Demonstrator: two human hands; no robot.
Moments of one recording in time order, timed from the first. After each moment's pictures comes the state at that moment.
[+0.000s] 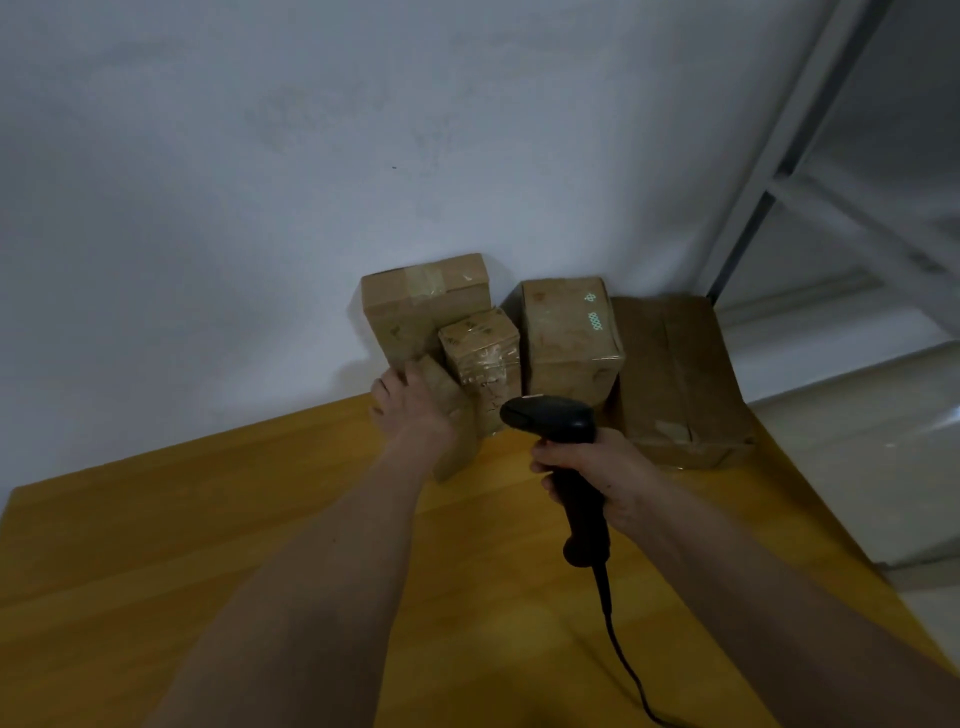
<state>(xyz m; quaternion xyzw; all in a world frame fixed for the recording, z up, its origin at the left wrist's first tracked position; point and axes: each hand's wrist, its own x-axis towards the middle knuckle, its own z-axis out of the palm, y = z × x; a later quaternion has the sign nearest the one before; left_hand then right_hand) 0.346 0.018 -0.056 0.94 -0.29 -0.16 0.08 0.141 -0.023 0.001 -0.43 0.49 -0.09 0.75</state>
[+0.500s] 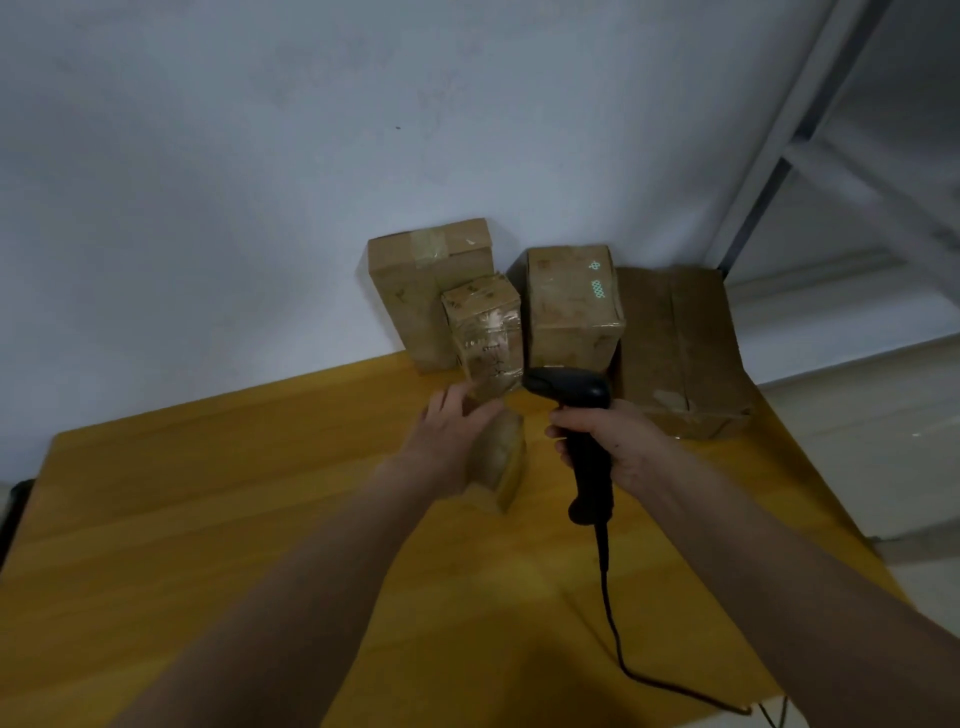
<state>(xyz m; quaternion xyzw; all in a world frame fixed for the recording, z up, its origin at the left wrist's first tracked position) 0.288 0.078 -0.044 0.79 -0.58 -0.16 -0.06 0.120 -0.033 -0.011 -0.40 0.50 -0.10 0.76</state>
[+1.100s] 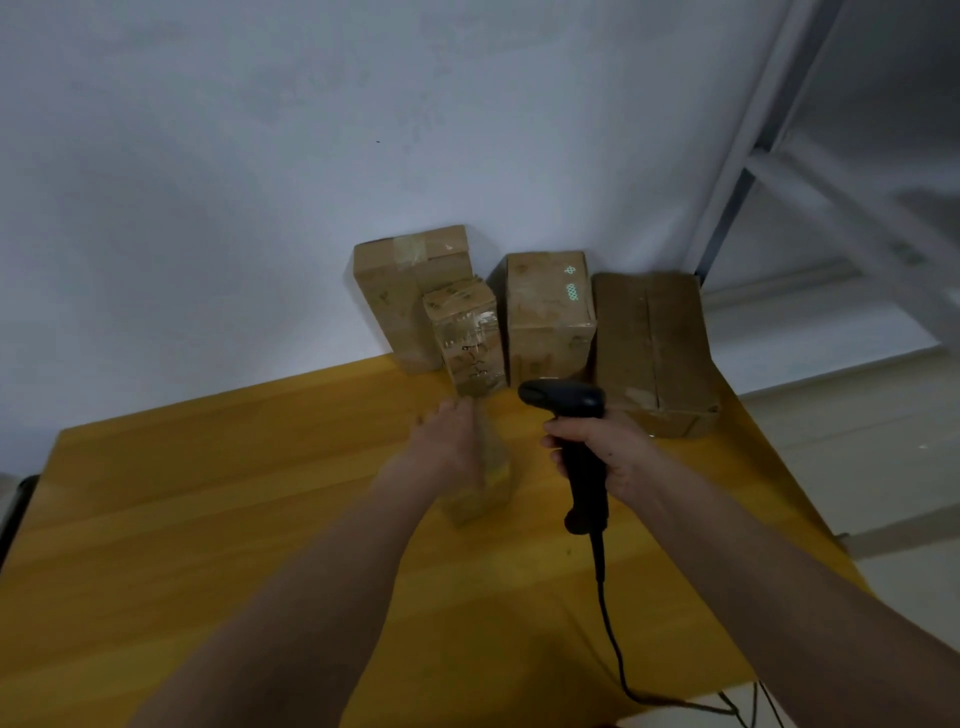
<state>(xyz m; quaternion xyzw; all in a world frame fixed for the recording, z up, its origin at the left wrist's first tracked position) 0.242 0.058 -0.029 0.85 -0.45 -0.25 -0.07 0.082 -0.034 -0.013 -0.39 0.50 -0.10 0.76</state>
